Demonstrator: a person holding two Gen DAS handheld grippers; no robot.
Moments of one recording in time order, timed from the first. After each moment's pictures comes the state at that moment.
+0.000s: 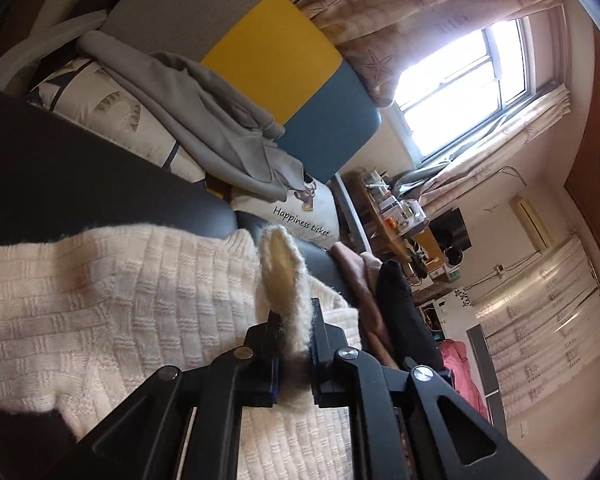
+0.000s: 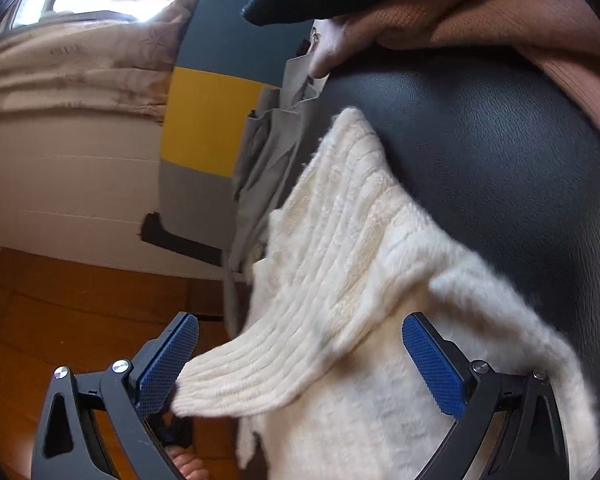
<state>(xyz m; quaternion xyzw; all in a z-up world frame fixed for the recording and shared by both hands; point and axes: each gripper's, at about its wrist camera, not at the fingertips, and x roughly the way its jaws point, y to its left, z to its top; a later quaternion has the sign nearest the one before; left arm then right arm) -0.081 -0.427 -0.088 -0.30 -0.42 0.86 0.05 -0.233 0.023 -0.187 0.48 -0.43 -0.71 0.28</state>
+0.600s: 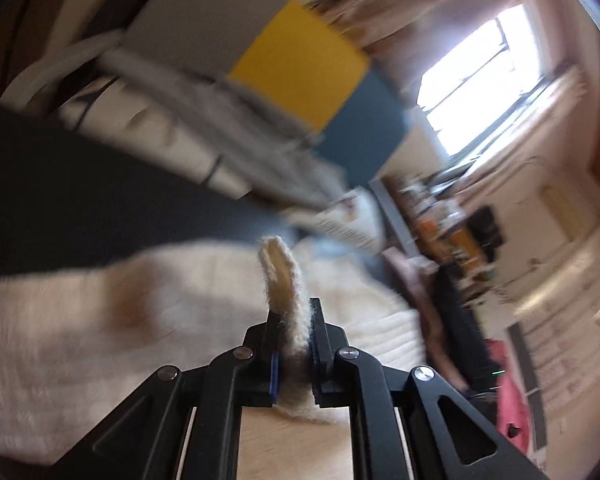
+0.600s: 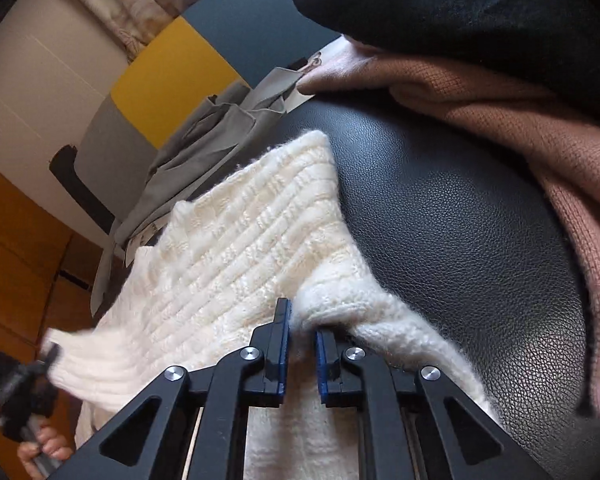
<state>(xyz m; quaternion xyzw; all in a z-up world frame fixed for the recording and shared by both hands) -0.082 -0.452 -0.143 -0.34 -0.37 0.86 -0.03 -0.235 0.001 -0.183 0.46 -0.19 -0.84 0.21</state>
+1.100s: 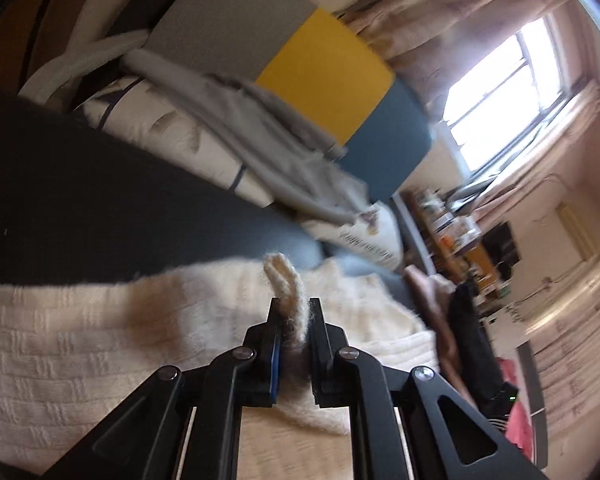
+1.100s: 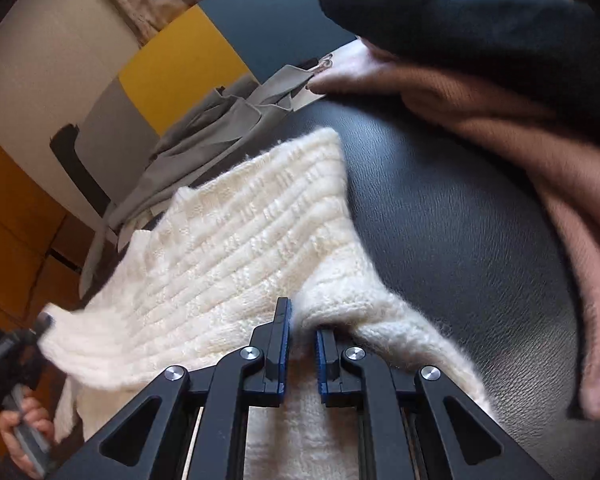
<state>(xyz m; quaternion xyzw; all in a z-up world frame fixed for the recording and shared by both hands) -0.092 -0.469 -0.145 -0.34 -0.38 0.86 -0.08 -0.230 -0.002 -0.183 0.46 -0.18 -0.84 0.21</state>
